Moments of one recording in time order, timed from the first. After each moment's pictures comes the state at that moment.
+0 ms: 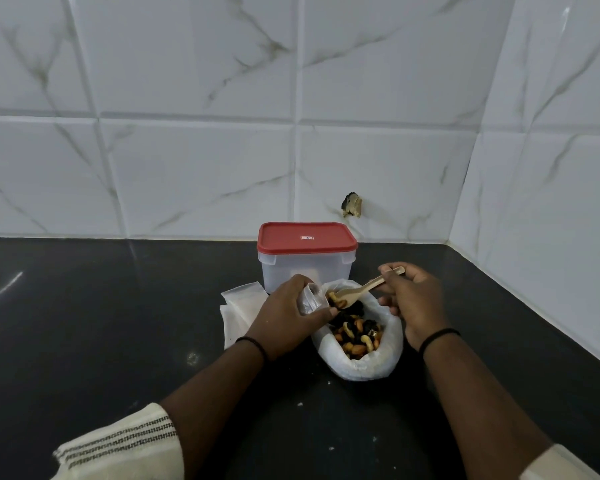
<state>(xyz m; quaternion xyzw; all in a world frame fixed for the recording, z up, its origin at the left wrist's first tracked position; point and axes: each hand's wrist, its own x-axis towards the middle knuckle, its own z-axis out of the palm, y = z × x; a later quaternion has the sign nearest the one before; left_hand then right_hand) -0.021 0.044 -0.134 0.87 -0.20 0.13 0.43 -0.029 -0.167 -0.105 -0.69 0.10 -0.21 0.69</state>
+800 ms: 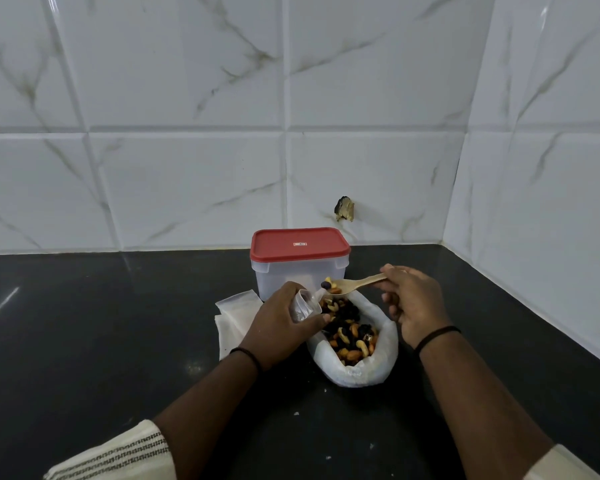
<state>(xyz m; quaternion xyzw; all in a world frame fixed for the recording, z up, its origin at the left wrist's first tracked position) -0.026 0.044 -0.129 0.87 -0.19 0.12 0.44 -0.028 -0.170 -0.096 -0.61 0.15 -0.17 0.76</state>
